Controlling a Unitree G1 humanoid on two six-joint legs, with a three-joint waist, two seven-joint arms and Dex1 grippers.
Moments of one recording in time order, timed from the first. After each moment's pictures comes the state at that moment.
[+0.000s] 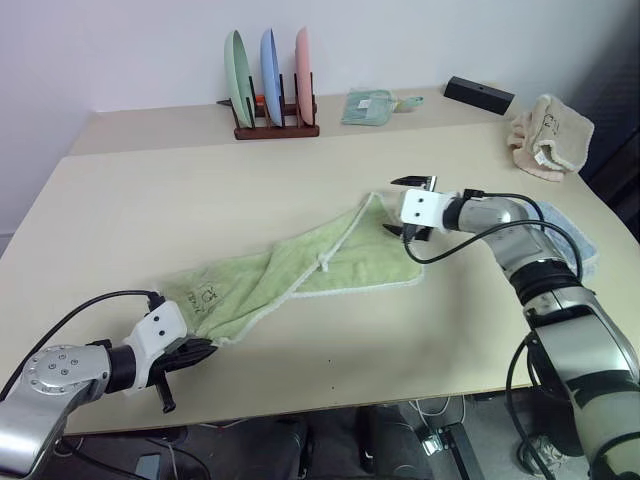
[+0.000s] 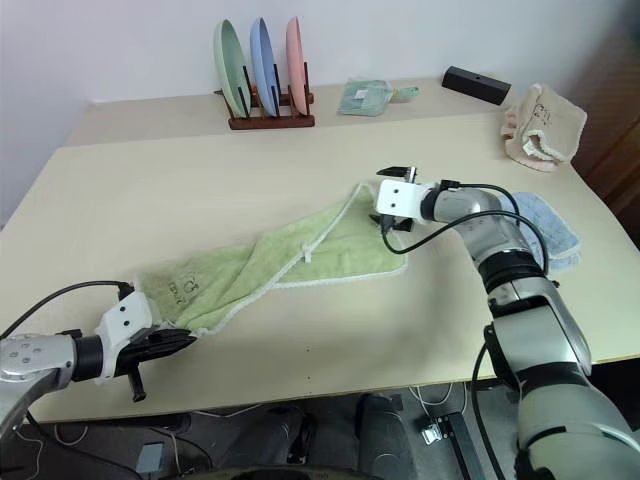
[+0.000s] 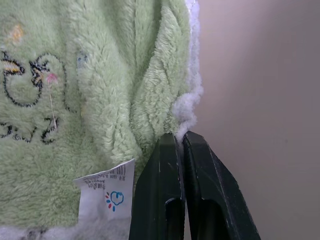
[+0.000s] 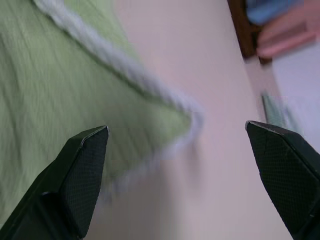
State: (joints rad) left arm 0.30 0.90 0.19 -0.47 -0.34 0.49 -0.93; right arm -0.99 -0.58 0.34 0.96 -0.37 -0.55 0.67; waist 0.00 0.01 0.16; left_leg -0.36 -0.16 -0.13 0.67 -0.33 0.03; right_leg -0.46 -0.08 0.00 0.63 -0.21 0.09
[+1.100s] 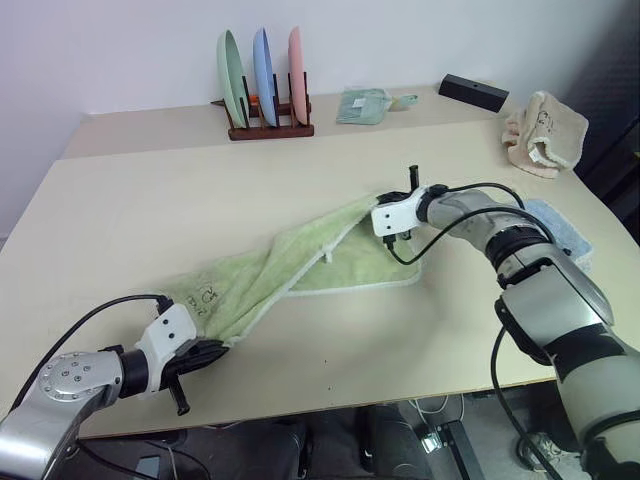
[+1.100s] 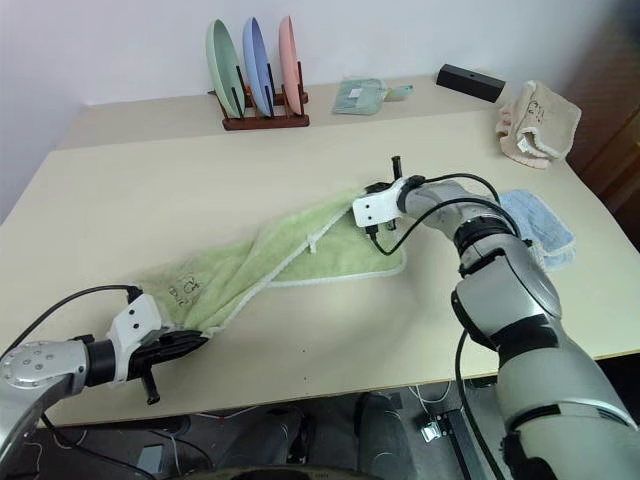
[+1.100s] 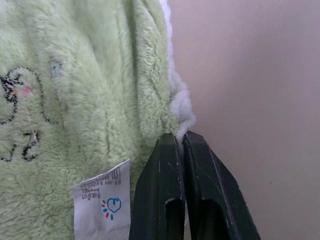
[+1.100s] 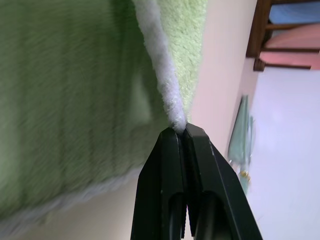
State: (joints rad) left arm 0.31 0.85 0.19 -0.51 -0.36 0.52 -0.89; right arm -1.20 -0.54 0.61 1.31 -0.75 -0.67 0.22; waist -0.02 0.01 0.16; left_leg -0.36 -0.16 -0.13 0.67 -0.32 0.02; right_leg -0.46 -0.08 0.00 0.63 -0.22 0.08
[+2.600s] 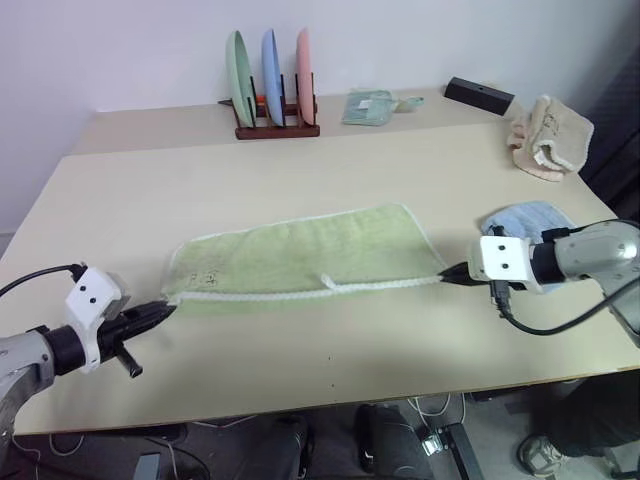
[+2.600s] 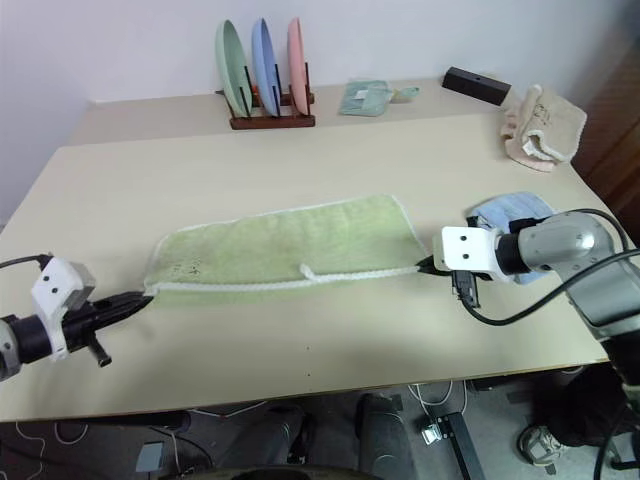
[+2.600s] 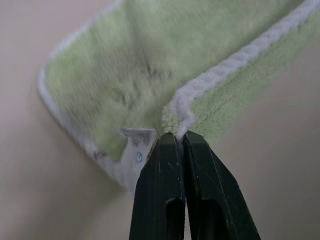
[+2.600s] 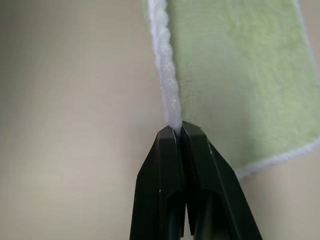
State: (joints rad) left arm 0.37 0.89 0.52 -0.44 -0.52 0.56 -0.92; right arm -0.35 -1.18 0.13 -0.14 0.27 0.13 1.26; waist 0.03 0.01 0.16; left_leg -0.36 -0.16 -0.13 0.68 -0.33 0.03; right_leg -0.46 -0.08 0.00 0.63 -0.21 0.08
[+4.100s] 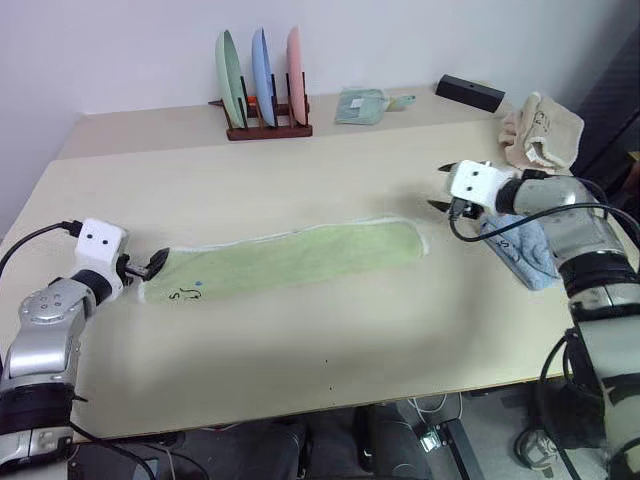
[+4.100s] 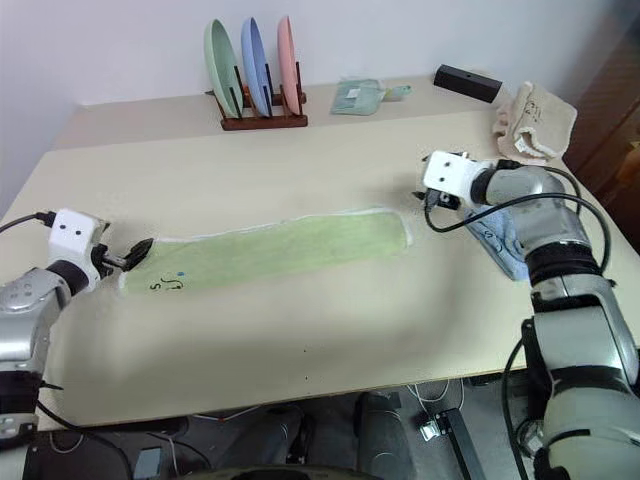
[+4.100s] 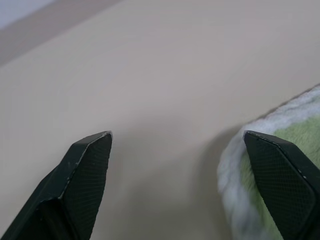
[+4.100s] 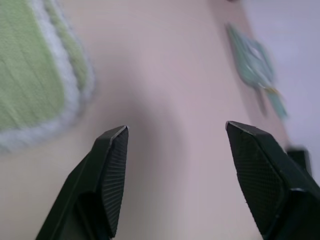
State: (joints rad) left arm -0.18 0.69 0.31 0.14 -0.21 0.25 -0.50; right arm -0.83 -0.79 0.13 0.70 -0.15 -0.26 0.85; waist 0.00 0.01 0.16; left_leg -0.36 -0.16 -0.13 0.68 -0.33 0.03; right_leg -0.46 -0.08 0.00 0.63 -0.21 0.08
